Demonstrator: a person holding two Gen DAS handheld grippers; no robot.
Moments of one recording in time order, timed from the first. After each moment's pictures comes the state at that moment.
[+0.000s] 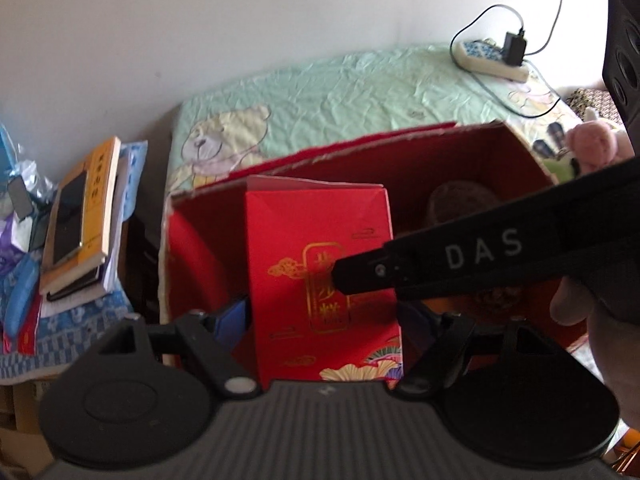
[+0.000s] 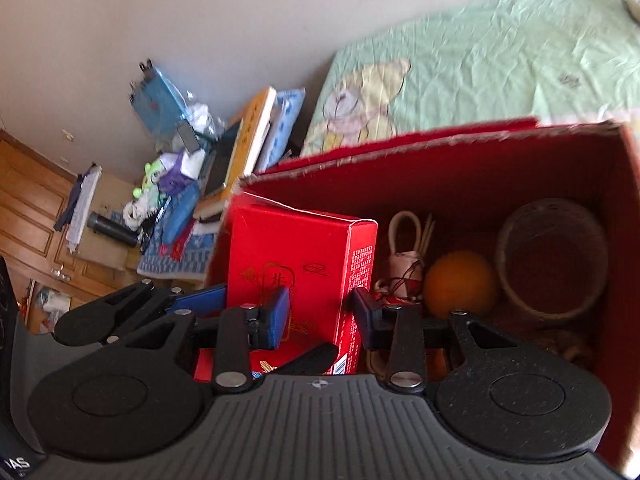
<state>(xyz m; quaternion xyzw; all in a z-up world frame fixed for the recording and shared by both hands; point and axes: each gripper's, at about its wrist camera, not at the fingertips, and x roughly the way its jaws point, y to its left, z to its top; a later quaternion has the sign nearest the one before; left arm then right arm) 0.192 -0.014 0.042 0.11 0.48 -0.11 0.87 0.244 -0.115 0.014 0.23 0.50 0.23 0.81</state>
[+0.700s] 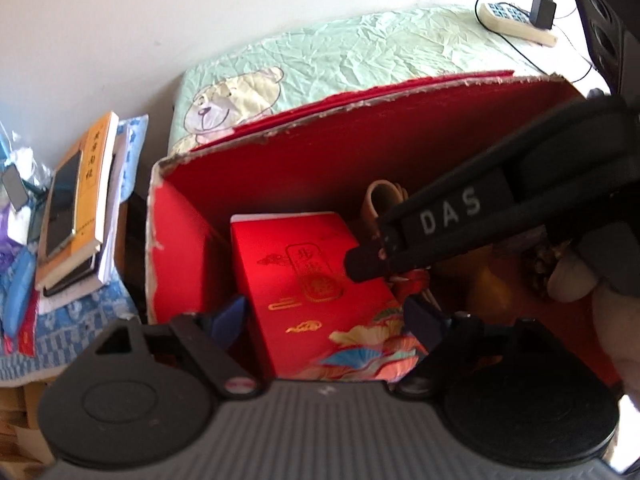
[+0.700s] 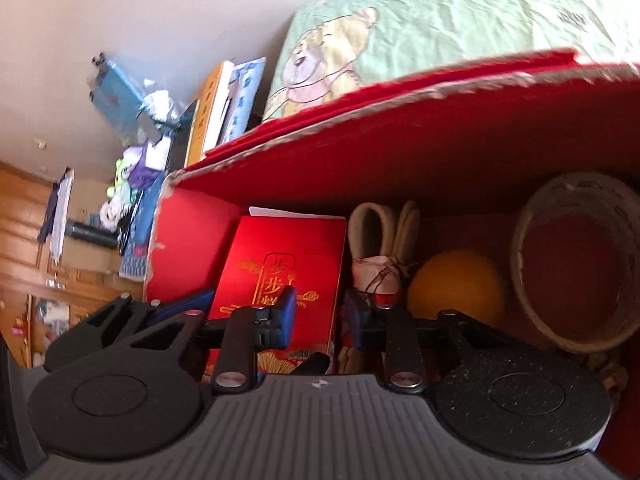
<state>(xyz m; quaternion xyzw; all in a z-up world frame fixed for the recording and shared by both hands) 0.210 -0.011 0.001 0.14 0.50 -0.09 0.85 0.276 -0.118 -0.028 0.27 0.55 0.19 0.77</state>
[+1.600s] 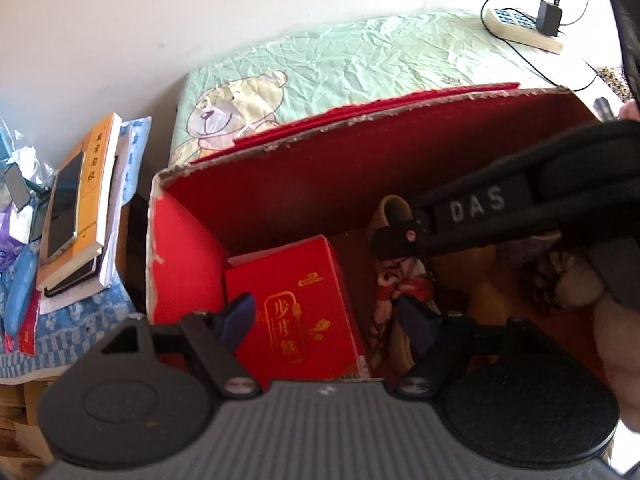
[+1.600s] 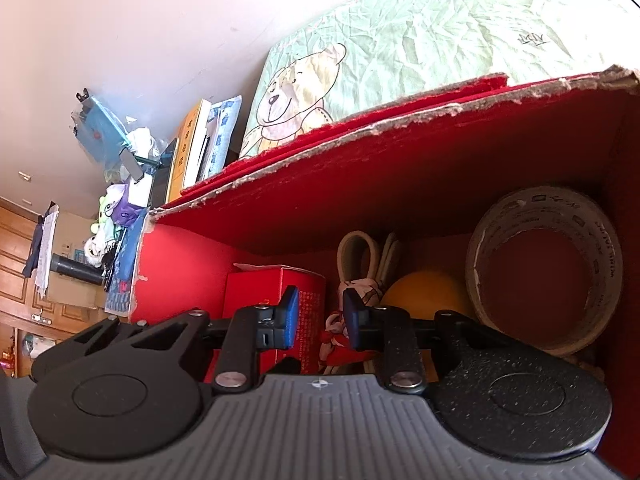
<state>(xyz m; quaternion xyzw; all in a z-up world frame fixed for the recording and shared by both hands) 0.216 -0.010 0.008 0.13 0.50 -0.08 0.85 0.269 -0.134 -0.023 0.27 0.51 0.15 0.80</state>
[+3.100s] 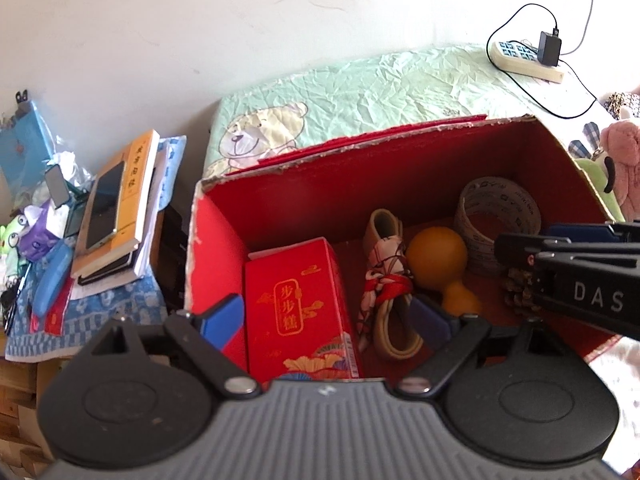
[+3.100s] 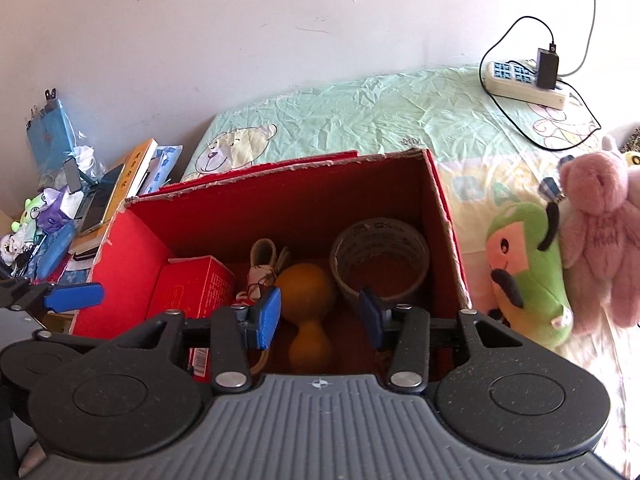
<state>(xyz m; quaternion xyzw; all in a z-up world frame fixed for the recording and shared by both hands) 0.164 -0.021 0.045 0.13 0.46 -0.05 0.88 0.171 -0.132 0.031 0.13 0.42 0.01 0.90</state>
